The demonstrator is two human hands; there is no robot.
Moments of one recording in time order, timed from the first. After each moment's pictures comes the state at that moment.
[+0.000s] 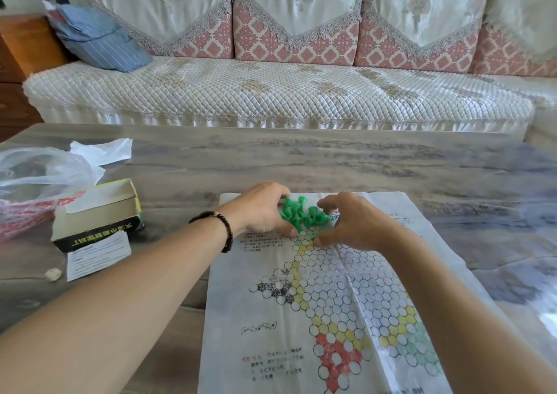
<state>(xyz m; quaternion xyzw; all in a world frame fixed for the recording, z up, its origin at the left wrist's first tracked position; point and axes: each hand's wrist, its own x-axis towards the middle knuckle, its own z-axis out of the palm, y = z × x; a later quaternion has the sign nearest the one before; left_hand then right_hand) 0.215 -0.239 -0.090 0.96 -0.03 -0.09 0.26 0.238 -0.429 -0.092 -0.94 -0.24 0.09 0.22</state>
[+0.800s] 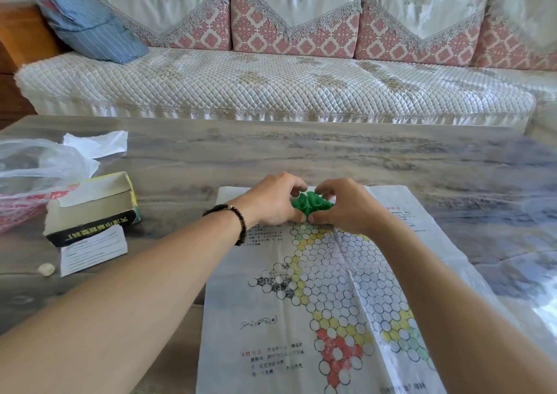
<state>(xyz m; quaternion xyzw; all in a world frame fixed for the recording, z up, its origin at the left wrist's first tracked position) 0.226 -0.253 -0.097 0.95 -0.06 -0.06 0.29 0.257 -0.418 -0.102 -0.94 -0.20 0.06 0.26</state>
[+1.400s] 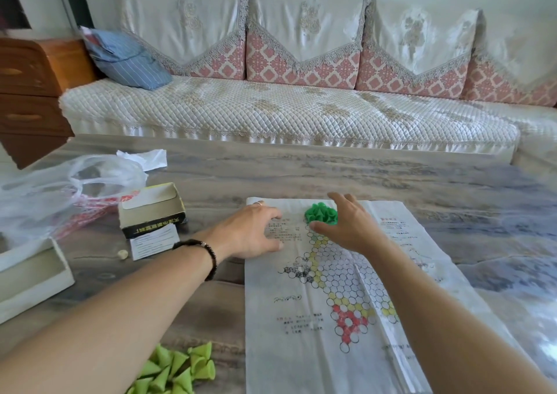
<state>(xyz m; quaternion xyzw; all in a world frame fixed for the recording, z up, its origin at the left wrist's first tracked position) 0.125 -0.203 -0.077 0.98 -0.06 -0.05 0.19 0.199 -0.406 -0.088 -0.96 -0.18 0.00 0.20</state>
